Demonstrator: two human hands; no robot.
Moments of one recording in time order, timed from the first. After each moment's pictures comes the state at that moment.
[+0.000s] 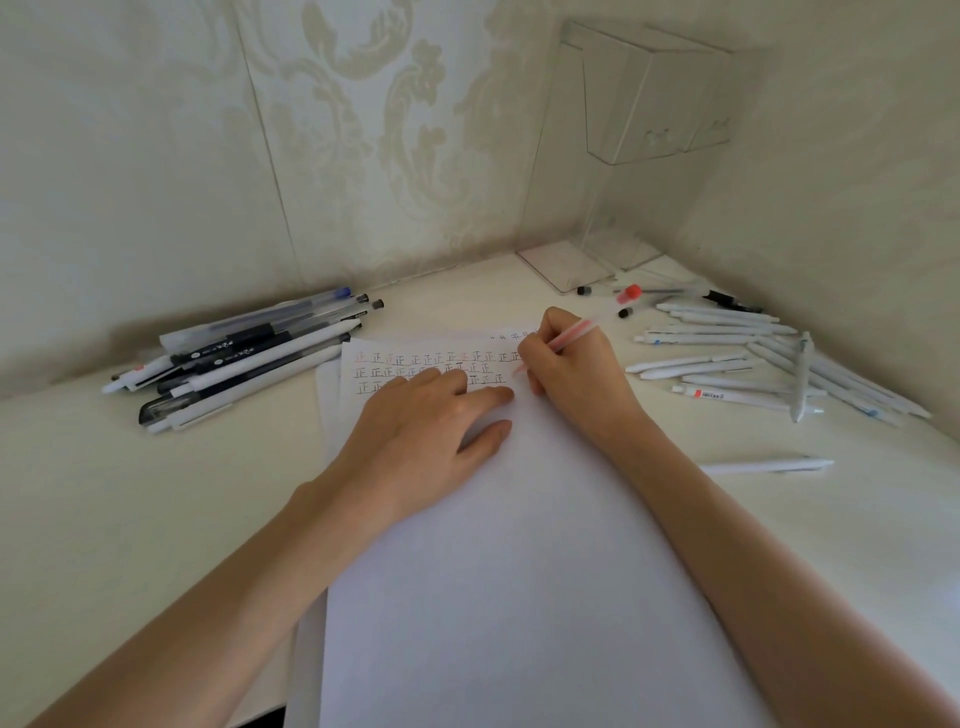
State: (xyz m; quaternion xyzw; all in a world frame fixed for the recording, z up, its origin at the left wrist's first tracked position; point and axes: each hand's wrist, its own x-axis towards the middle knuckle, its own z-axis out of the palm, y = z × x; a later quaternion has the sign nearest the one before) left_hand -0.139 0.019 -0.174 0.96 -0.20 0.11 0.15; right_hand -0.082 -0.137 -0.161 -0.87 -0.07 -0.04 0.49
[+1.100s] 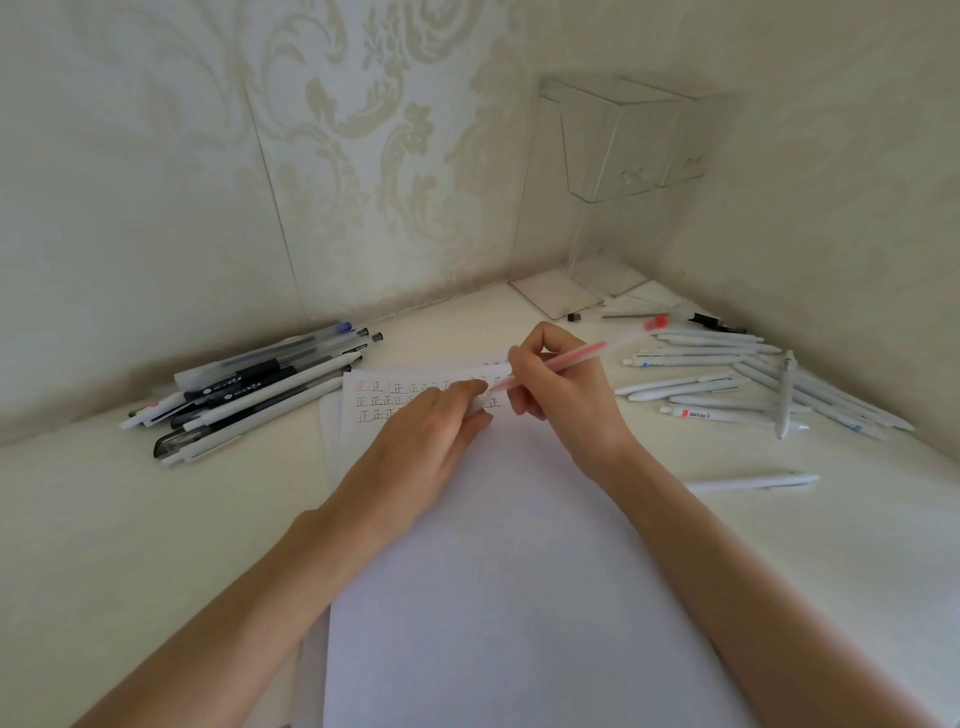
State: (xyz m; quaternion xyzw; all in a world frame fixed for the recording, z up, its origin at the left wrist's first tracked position) left_hand -0.135 0.019 -0.179 0.91 -0.19 0.15 0.33; right_hand -0.101 -0.132 -0.143 -0.75 -0.13 -0.02 0.65
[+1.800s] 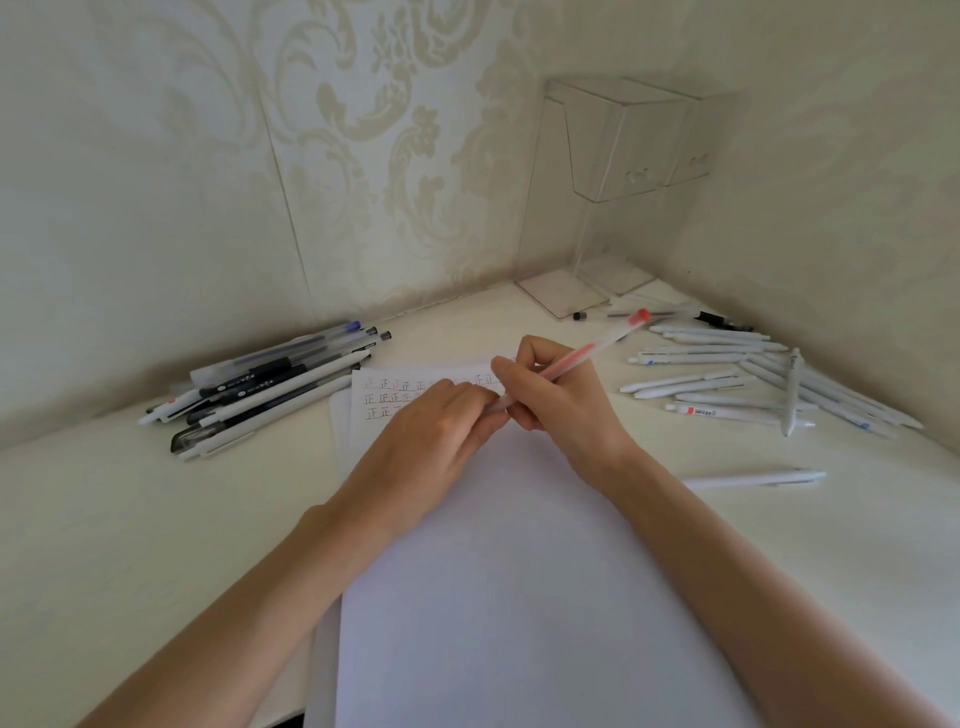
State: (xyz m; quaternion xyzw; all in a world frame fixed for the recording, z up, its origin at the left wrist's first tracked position) left_hand -0.141 0.020 -0.172 0.90 -0.25 0.20 0.30; right_hand -0.110 -0.126 -0.144 -0.72 -0.14 0.03 0.67
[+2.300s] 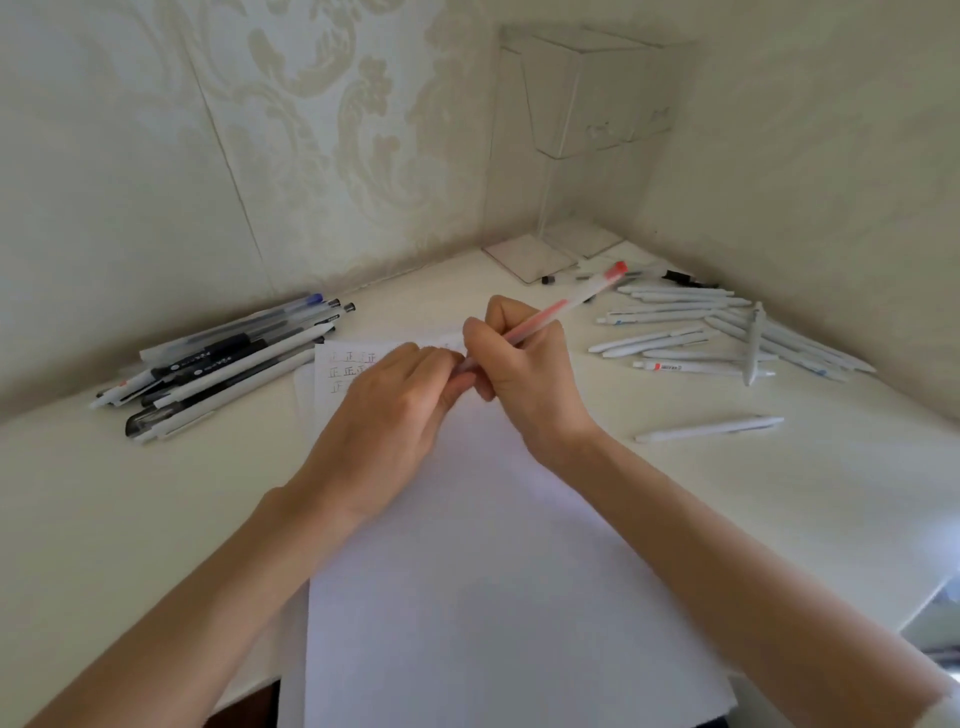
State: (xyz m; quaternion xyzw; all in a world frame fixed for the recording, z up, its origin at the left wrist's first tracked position) left_hand -0.152 0.020 -0.164 0.88 -0.28 0.27 0.26; right_hand -0.129 -0.113 -0.139 -0.69 -0.11 -0.05 0.72
